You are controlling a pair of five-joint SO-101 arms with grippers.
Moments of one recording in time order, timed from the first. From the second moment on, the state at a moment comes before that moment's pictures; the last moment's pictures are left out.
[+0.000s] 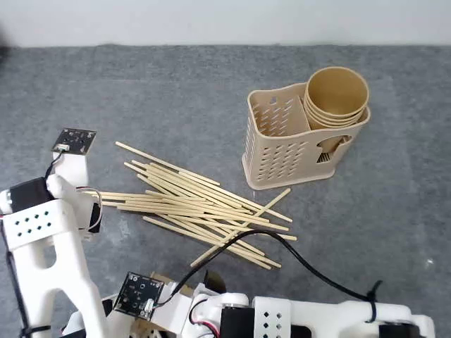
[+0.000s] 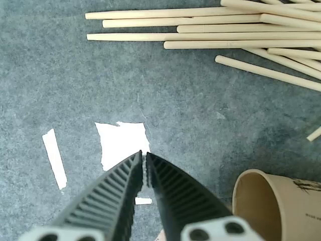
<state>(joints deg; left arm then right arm) -24.3 -31.0 34.8 94.5 -16.5 -88.9 -44.1 50.8 72.2 -15.5</state>
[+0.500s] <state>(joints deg) -24.3 -31.0 34.8 94.5 -16.5 -88.0 -25.6 51.1 62.6 -22.5</state>
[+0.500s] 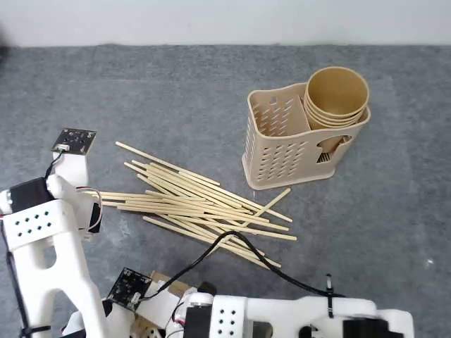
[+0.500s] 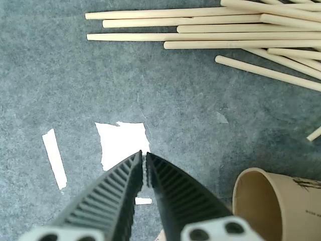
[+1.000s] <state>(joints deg) -24.3 -31.0 34.8 94.5 -16.5 -75.9 -24.5 51.3 62.3 -23.1</state>
